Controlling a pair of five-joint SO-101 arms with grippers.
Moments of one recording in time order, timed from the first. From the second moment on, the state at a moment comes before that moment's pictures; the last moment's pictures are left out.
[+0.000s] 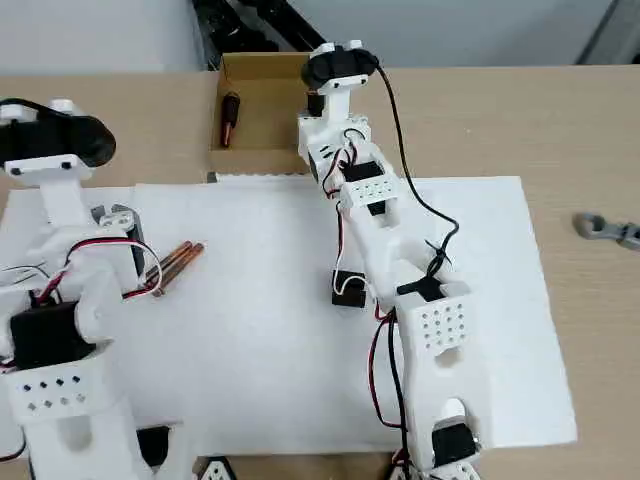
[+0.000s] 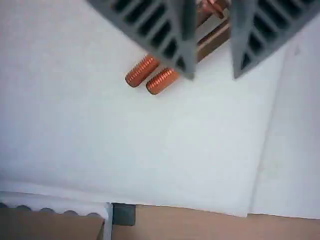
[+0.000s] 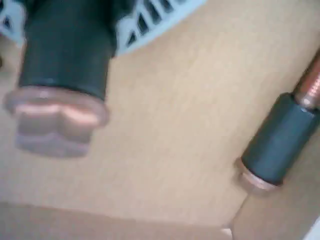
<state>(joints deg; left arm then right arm) -14.5 -47.1 25.6 75.7 2.4 -19.9 44.6 -22.8 12.0 -10.4</state>
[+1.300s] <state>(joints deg) -14.8 -9.5 17.6 84.6 -23.0 -19.7 12.4 -23.5 58.6 -8.9</state>
